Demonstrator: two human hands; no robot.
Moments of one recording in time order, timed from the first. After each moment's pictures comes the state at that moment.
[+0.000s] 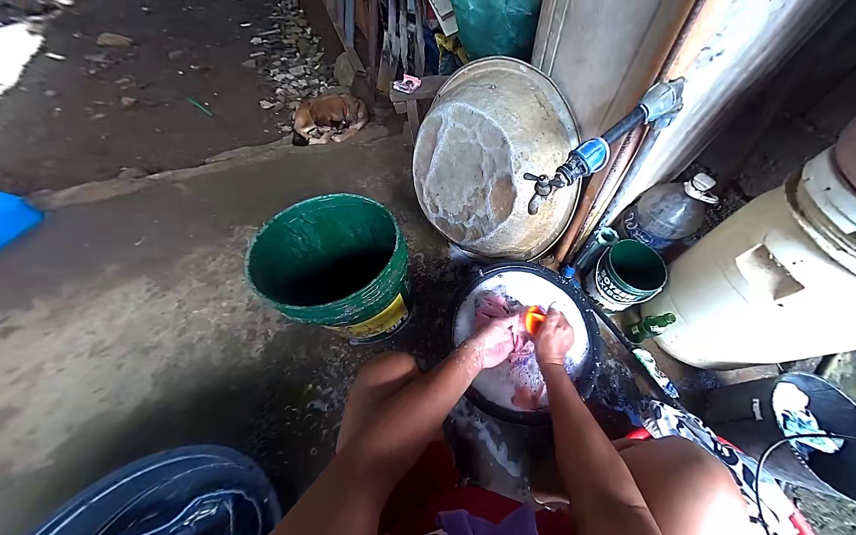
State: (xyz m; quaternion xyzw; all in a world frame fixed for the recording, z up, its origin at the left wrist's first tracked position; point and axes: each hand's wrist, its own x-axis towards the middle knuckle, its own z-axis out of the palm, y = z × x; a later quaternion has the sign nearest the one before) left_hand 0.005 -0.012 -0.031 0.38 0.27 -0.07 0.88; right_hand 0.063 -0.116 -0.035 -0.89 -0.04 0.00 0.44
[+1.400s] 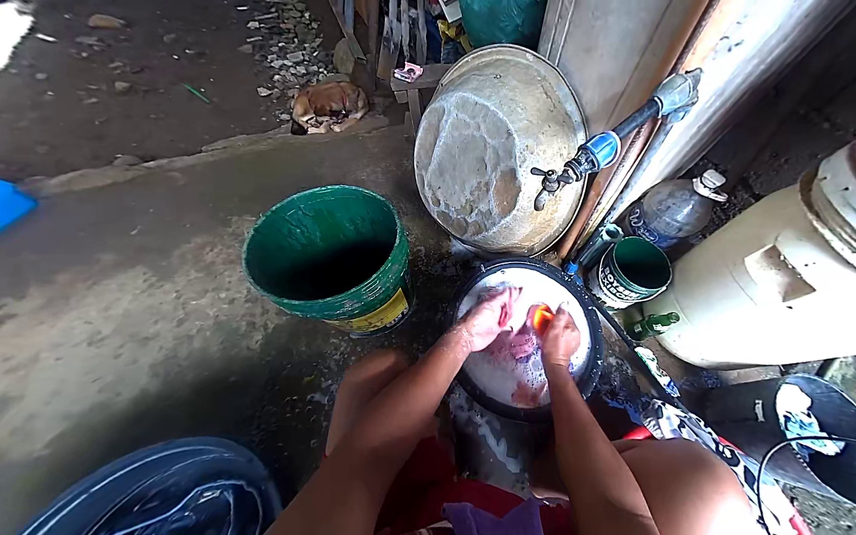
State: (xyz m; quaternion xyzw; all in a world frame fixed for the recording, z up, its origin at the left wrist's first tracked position) left_hand 0.013 0.017 -0.016 0.48 0.20 -0.02 0.85; right_hand 0.070 -0.122 -0.046 -0.90 0.04 0.01 0.44
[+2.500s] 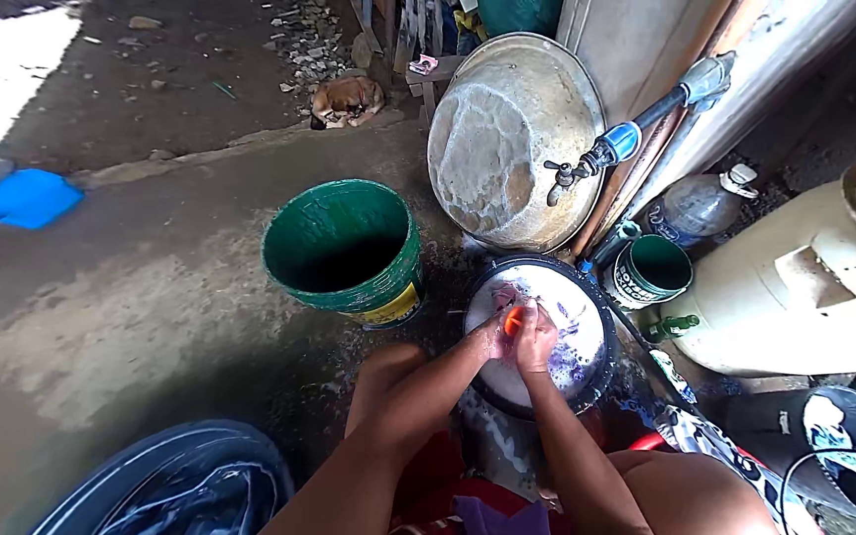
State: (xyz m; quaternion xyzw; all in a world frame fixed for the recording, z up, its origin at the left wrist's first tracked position) left_hand 0.005 -0.001 -0.045 0.37 0.27 -0.09 0.88; right_hand 0.029 -0.081 -0.039 -0.82 -0.14 -0.09 0.55
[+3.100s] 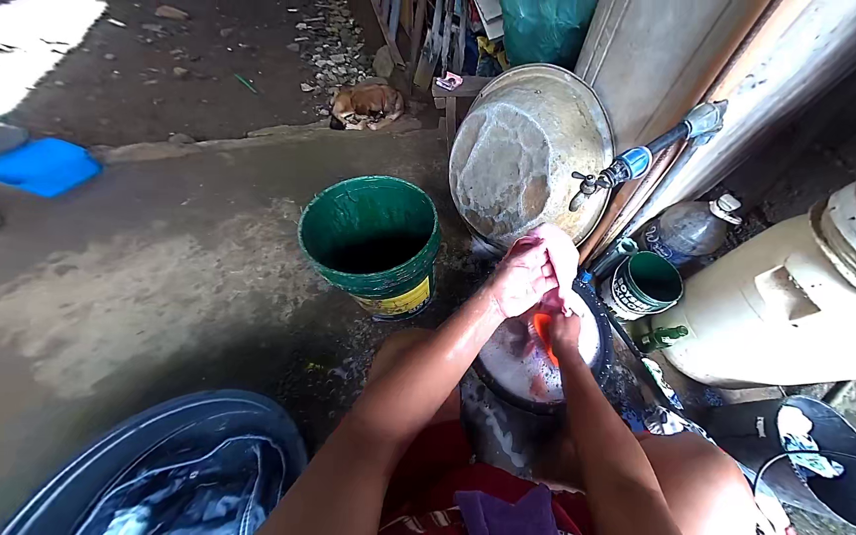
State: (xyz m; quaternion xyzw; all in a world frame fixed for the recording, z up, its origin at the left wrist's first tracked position) left_hand -0.017 0.021 0.102 0.34 0.03 0.08 0.94; right_hand 0.065 -0.109 -0.036 -0.90 -0.05 0.14 0.42
